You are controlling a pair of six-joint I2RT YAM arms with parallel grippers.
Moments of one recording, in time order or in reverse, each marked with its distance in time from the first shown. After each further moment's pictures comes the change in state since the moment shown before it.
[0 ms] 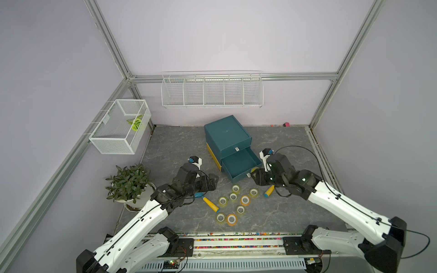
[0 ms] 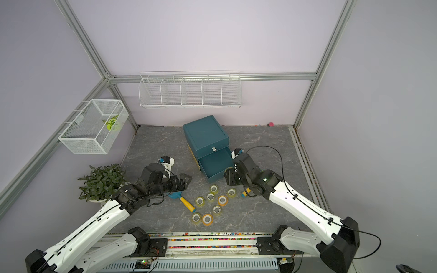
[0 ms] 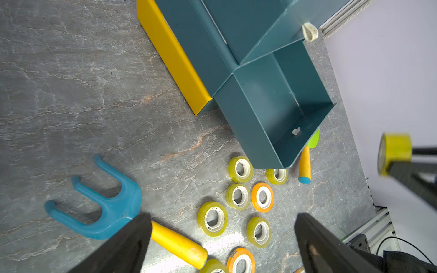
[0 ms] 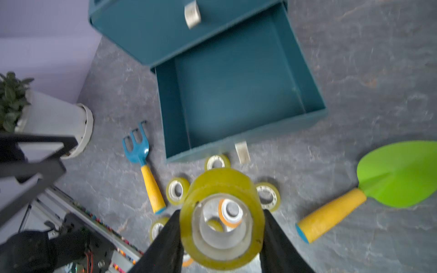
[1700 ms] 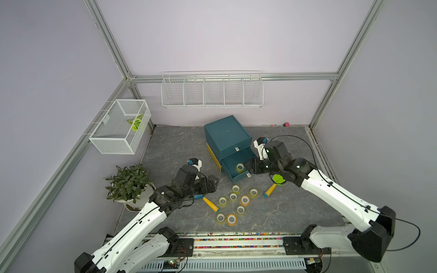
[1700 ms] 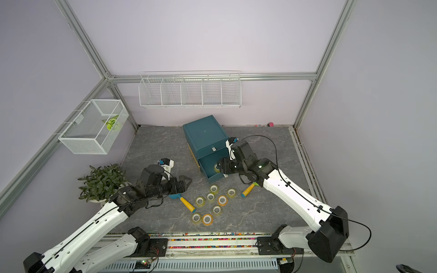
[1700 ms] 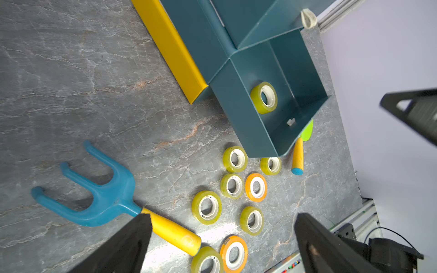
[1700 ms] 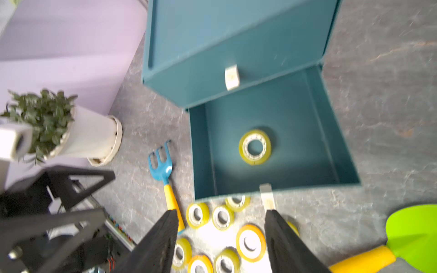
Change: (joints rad) left arm -0.013 -0.032 -0.013 -0.029 0.043 -0.038; right arm -0.035 0.055 0.065 0.047 -0.132 -0.061
